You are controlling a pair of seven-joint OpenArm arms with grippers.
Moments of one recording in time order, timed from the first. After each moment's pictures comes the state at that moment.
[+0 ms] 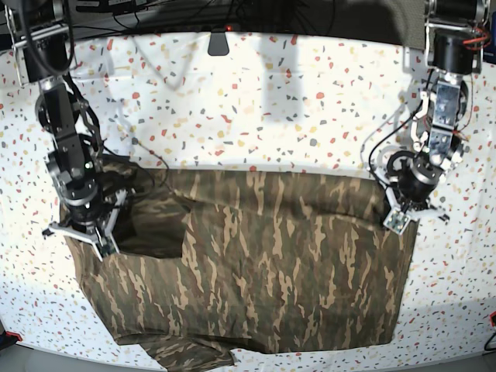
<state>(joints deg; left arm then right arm) -9.7 -17.1 3.2 66.8 15.0 -20.0 2.4 10.5 29.8 -12.1 80.1 -8.8 3.1 -23.7</state>
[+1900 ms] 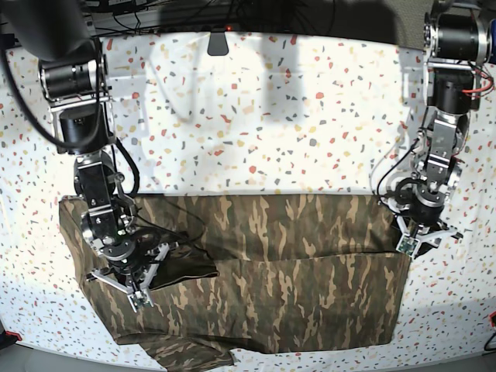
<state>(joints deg) -20.3 -16.1 3.2 48.1 21.6 -6.3 -6.9 29.8 16.8 -12.0 54.5 -5.4 9.5 -14.1</state>
